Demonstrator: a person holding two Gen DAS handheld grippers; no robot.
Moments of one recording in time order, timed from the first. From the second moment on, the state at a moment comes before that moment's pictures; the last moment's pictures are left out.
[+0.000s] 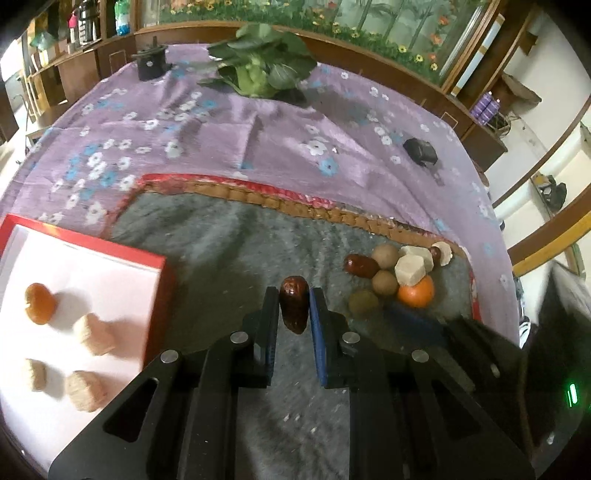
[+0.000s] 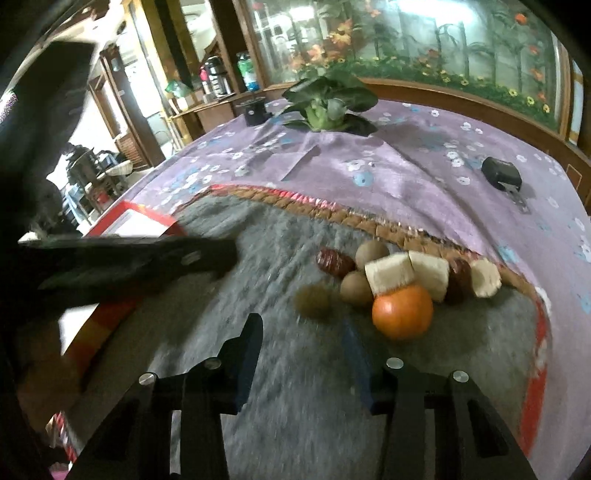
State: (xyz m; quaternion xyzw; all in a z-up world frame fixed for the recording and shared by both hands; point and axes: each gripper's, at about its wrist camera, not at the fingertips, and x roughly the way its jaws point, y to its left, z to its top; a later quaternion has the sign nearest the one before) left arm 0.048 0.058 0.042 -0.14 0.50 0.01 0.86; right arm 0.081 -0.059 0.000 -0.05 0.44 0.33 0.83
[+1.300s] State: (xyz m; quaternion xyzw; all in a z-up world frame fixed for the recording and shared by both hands) left arm -0.096 0.154 0.052 -0.11 0.44 0.12 0.88; right arm -0.051 0.038 0.053 -0.09 0.38 0.45 0.80
